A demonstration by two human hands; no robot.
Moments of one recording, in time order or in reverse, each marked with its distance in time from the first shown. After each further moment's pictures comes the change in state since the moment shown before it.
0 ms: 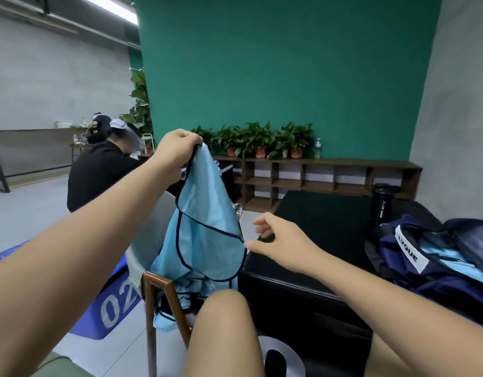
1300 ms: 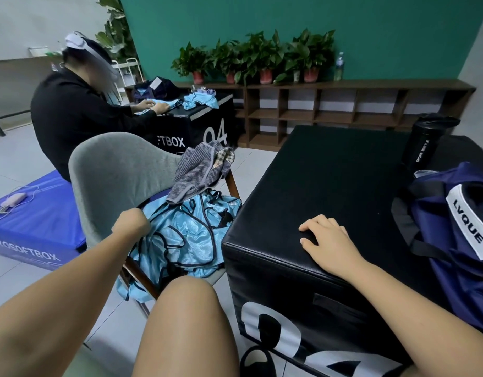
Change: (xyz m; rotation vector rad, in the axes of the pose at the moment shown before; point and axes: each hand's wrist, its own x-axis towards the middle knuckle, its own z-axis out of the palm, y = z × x) left_hand 0.025 -0.397 0.011 1.277 -0.300 -0.551; right_hand 0.022 0.271 0.046 -0.347 -0.065 0.244
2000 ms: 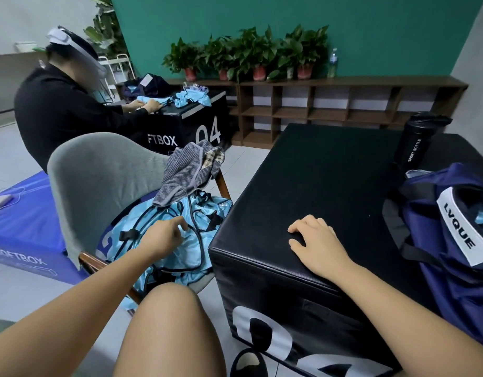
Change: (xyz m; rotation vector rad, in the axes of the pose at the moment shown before) left_hand -0.053 0.075 0.045 -0.094 0.047 0.583; right_hand 0.010 0.005 0.003 -0.003 0.024 -0.025
